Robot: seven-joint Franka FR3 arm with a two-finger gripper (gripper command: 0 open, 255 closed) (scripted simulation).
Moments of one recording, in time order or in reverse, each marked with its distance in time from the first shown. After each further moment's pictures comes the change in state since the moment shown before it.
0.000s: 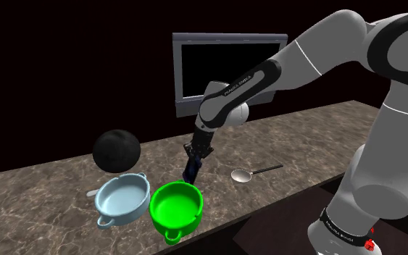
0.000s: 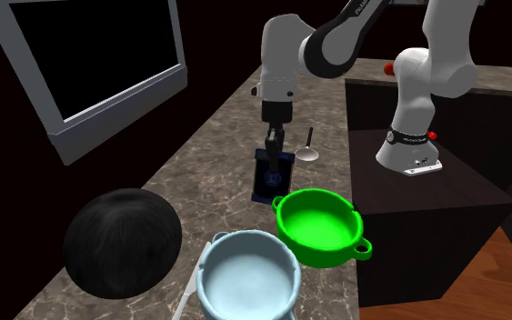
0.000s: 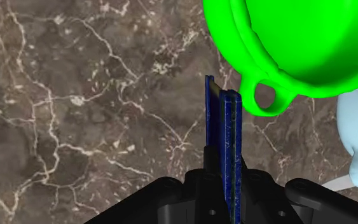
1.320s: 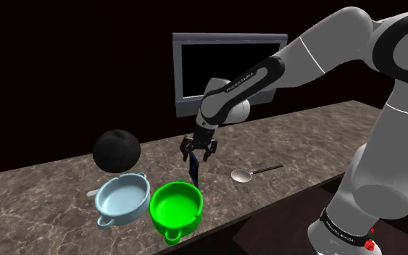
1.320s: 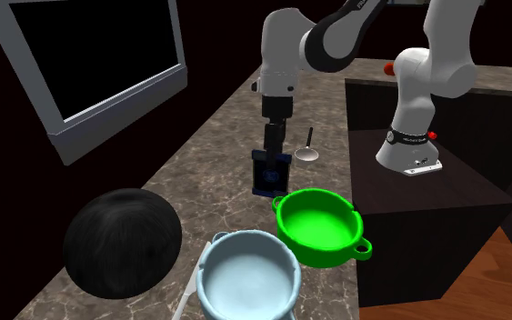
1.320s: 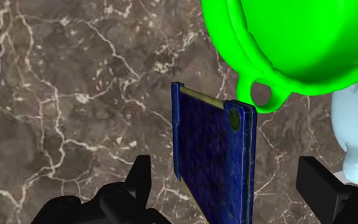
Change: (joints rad) arm -0.004 -0.024 -0.004 0.002 -0.007 -0.027 0.005
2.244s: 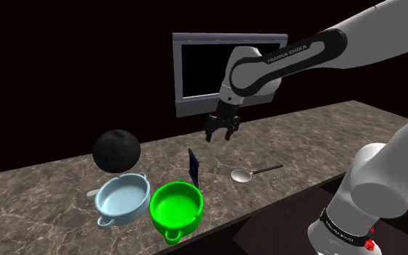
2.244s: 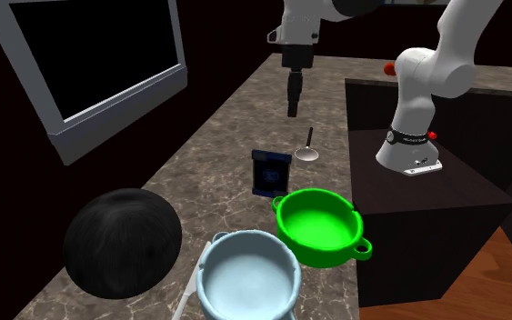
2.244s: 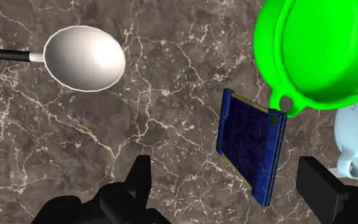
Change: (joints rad) arm -0.057 -0.348 -0.057 -0.094 -0.141 -0.272 -0.050
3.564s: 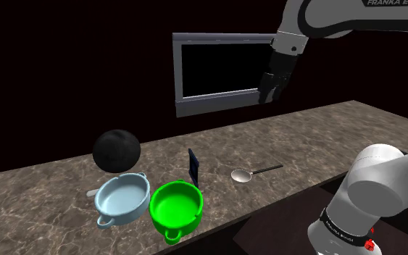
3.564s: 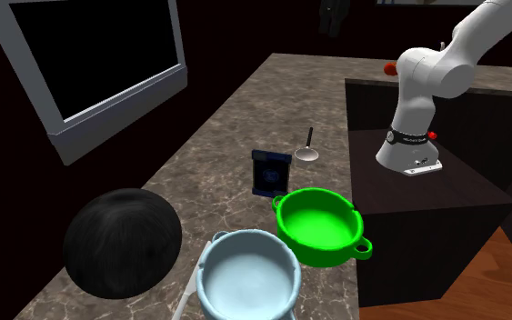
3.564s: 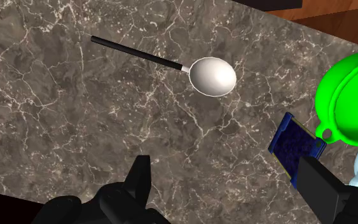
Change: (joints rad) arm -0.075 -0.456 -0.131 0.077 -0.270 -0.518 -0.245
